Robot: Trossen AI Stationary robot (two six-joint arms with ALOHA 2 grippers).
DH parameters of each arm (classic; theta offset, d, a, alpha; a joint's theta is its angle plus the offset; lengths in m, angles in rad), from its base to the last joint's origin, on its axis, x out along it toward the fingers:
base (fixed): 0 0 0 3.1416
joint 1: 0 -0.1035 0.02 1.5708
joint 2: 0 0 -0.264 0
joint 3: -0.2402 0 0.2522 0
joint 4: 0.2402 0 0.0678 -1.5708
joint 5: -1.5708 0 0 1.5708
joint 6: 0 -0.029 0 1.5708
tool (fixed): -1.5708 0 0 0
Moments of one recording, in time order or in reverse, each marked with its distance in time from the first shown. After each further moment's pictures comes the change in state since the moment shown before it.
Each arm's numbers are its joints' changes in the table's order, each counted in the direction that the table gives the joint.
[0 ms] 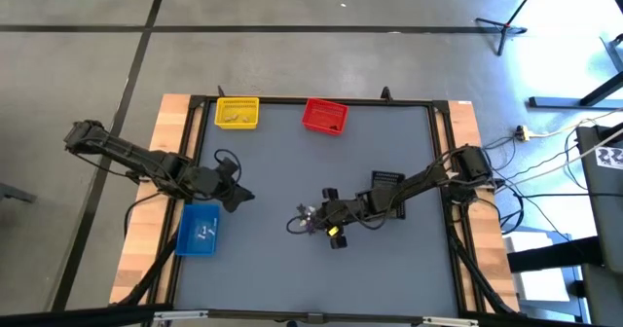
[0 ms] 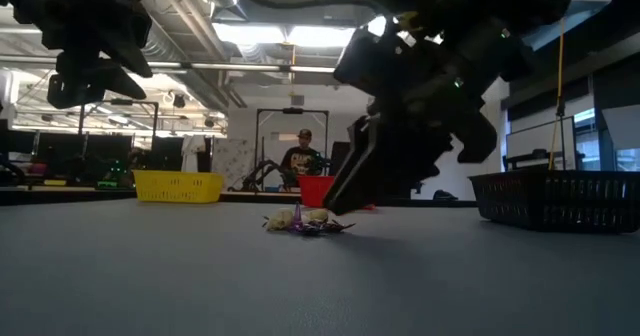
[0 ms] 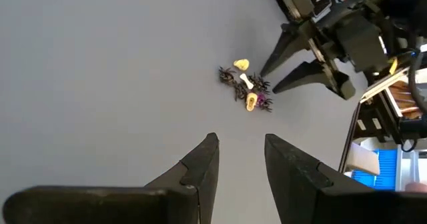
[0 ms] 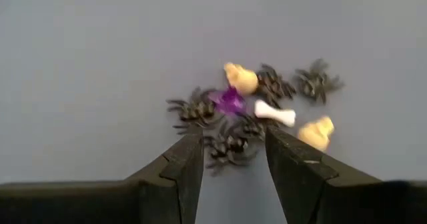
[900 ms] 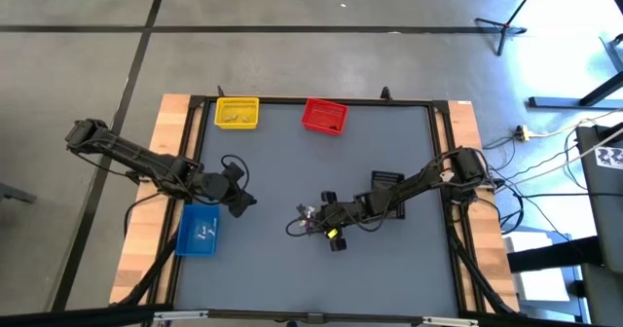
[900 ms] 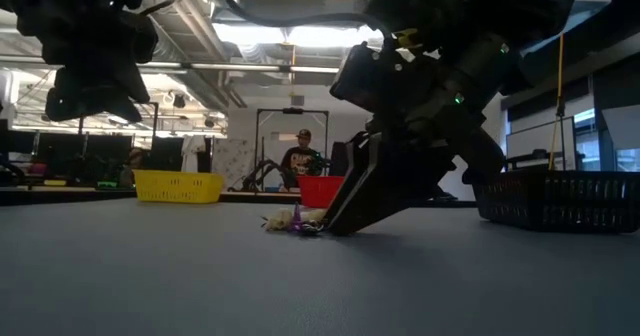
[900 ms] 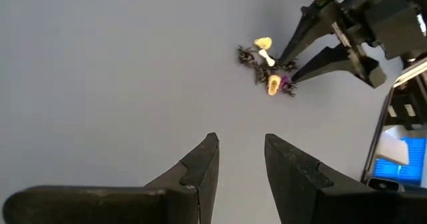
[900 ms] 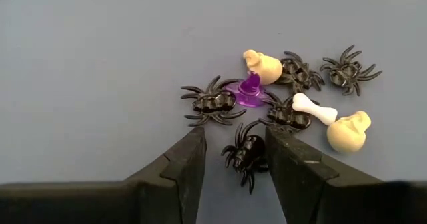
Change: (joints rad) left arm 0.000 0.116 0.001 -0.024 0.035 0.003; right arm 0.000 0.066 -0.003 -0.029 -0.033 -0.003
